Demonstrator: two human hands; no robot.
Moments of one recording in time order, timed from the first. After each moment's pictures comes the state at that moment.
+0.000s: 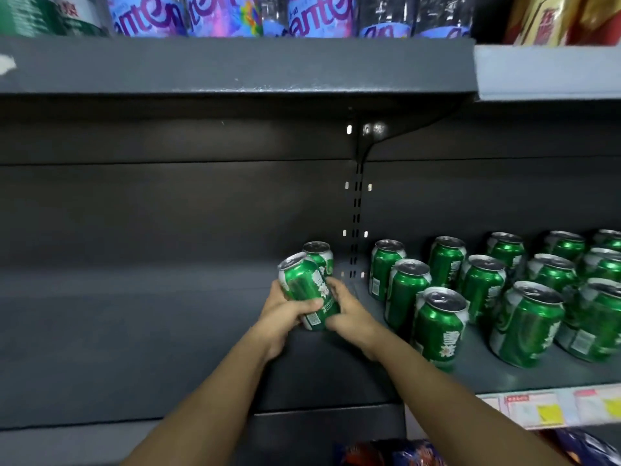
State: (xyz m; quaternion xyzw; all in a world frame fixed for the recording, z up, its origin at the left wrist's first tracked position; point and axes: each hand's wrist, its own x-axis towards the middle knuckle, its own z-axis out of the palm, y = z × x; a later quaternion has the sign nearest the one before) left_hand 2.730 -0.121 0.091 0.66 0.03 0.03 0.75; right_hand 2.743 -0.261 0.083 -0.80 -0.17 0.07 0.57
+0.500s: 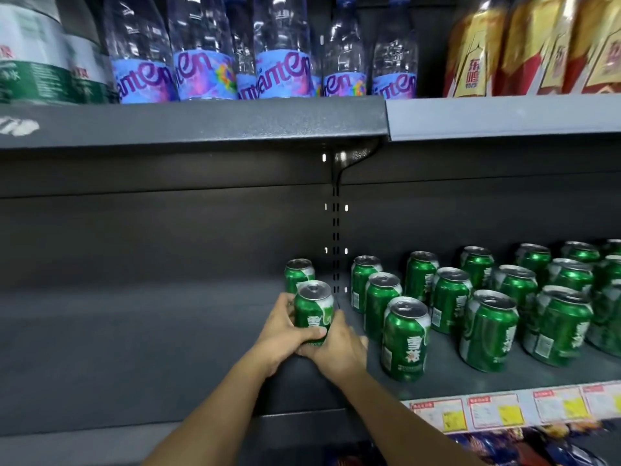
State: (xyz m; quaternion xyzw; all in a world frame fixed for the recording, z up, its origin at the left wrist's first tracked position) left_hand 2.708 -0.153 0.092 0.76 -0.03 0.05 0.65; right_hand 2.720 -0.269 0.059 -0.93 -0.03 -0.10 0.35
